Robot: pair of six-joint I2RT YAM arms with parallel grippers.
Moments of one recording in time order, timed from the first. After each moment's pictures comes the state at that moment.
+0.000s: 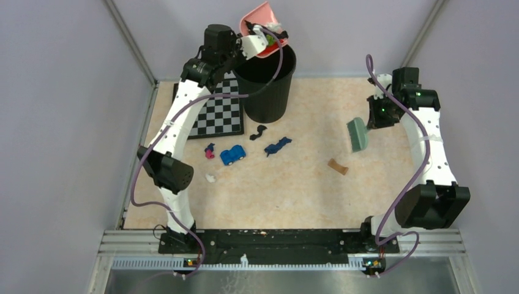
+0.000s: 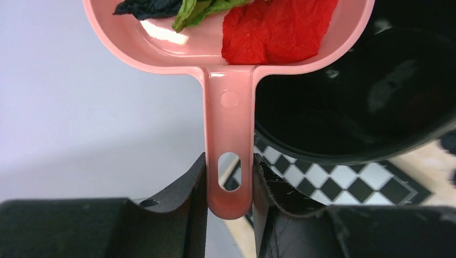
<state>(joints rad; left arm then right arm) -0.40 1.90 2.24 -0.72 -0.07 0.79 -0.07 1.44 1.55 -1.12 -0.15 -0.23</state>
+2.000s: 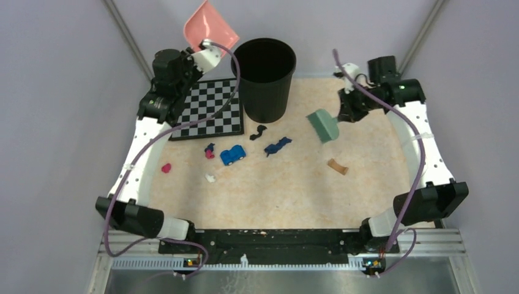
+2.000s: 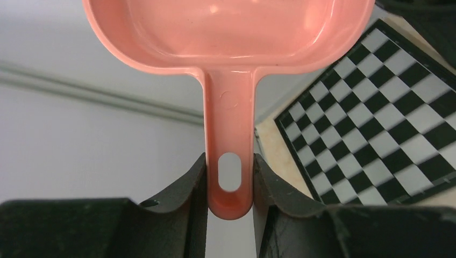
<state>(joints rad) -0.25 1.48 1.71 -0.42 -0.21 0.91 0.08 1.49 1.72 -1.17 -0.35 -0.35</state>
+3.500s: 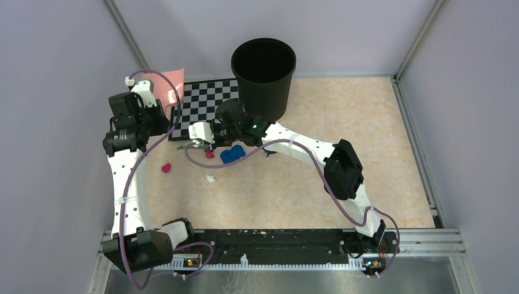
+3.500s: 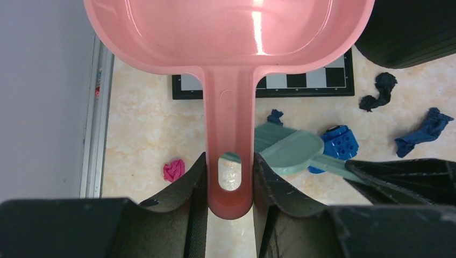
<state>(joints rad) 0.26 1.14 1.31 -0.76 0.21 0.04 1.01 2.15 1.99 -0.41 -0.30 -0.85</state>
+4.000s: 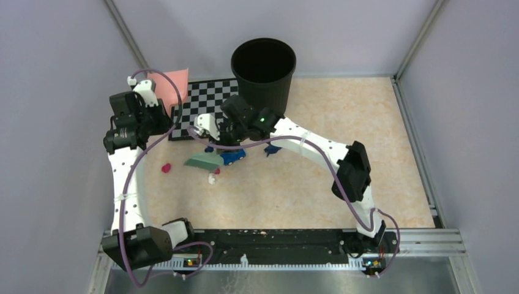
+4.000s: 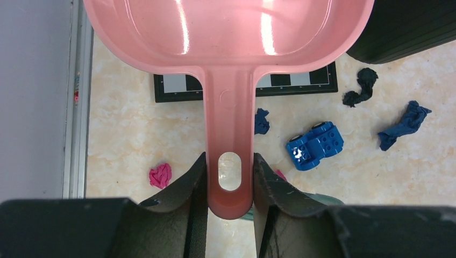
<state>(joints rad) 0.26 1.15 1.31 -0.76 0.28 0.03 1.01 2.10 2.06 -0.71 -0.41 -0.52</state>
